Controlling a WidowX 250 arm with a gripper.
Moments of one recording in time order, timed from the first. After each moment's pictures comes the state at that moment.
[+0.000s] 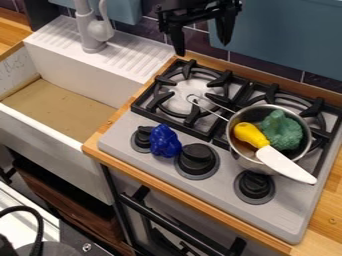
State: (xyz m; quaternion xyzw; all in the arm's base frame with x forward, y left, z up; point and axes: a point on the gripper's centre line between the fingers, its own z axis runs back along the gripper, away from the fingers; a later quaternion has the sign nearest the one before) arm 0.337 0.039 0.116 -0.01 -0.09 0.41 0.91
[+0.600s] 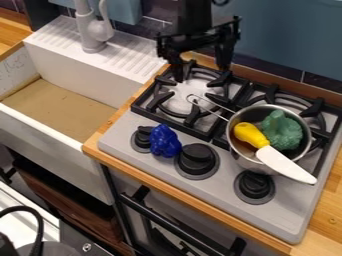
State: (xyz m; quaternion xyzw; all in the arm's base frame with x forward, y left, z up) arm 0.315 0.025 0.090 -0.01 -0.02 0.39 0.92
